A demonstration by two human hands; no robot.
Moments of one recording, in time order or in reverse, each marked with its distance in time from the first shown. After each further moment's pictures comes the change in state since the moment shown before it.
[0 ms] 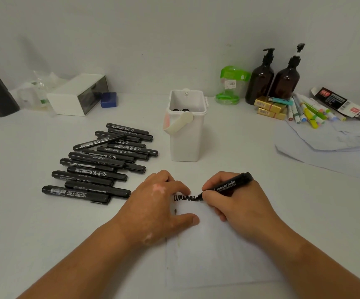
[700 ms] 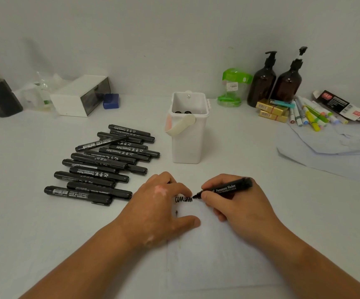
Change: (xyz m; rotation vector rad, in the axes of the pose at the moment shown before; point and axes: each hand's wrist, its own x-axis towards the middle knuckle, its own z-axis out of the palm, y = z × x) left_hand 0.000 0.001 0.000 0.011 0.000 -0.003; right_hand 0.001 0.004 0.001 0.079 0.002 -0.030
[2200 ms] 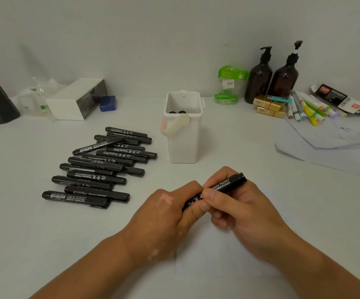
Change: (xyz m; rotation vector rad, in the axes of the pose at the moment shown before) left_hand -0.009 0.029 -0.003 -0.326 0.096 0.238; right_hand -0.019 -0.009 -0.002 0.600 -0.271 -0.056
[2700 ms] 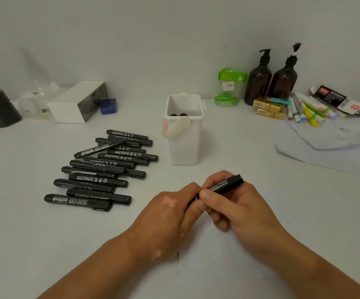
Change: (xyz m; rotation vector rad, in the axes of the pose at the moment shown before) left_hand 0.002 -0.007 0.003 0.076 -0.031 0.007; right_hand 0.004 0.004 0.004 -0.139 0.095 -0.006
